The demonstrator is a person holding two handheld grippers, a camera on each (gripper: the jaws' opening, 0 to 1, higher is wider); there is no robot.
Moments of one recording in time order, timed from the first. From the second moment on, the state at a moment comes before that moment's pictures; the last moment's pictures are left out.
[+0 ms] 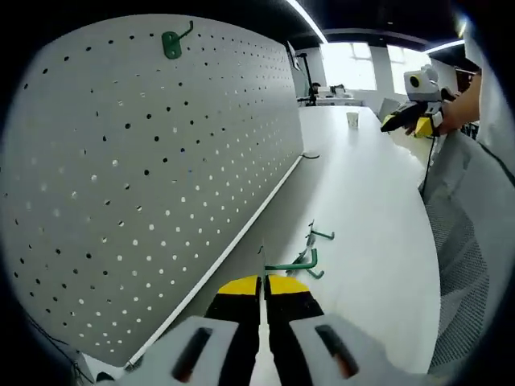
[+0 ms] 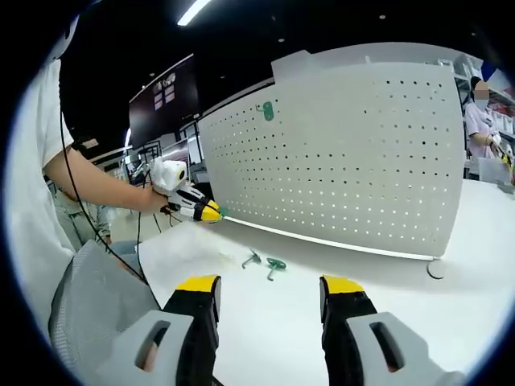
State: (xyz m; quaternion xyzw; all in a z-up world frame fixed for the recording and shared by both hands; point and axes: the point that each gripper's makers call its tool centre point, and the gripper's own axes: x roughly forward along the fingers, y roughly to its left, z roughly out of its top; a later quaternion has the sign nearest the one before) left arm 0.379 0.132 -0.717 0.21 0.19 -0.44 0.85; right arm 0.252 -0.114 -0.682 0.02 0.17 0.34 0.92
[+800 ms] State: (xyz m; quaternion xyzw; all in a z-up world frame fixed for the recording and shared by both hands) left arm 0.362 0.127 -0.662 0.11 0.10 -0.40 0.90; right arm 0.251 -0.105 -0.680 0.02 0.17 0.35 0.92
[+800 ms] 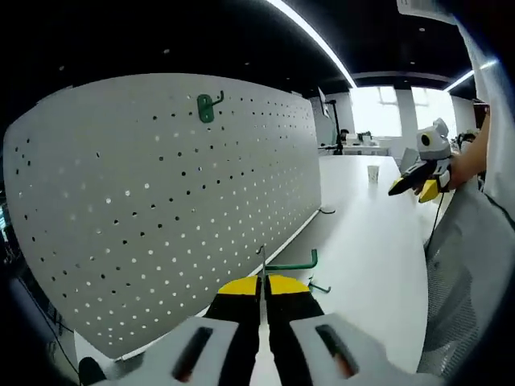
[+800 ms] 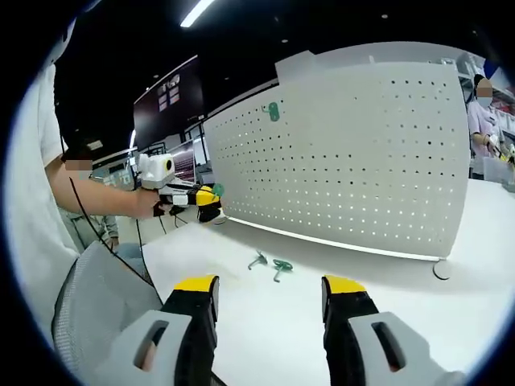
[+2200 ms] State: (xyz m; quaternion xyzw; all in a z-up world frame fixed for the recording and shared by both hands) left arm 0.329 0.129 -0.558 -0.01 -0.06 -0.32 0.94; right arm 0.250 -0.106 -0.672 0.03 0.15 0.36 0.92
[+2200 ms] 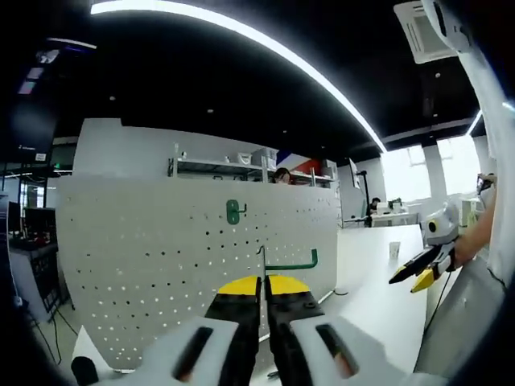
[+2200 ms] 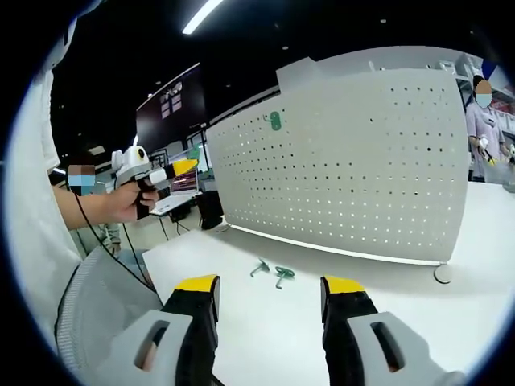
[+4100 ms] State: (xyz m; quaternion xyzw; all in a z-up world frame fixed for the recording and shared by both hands) left arm 0.321 0.112 -0.564 -0.04 -0.04 -0.32 0.95; right arm 0.256 -0.081 -0.600 0.08 0.02 0.39 0.92
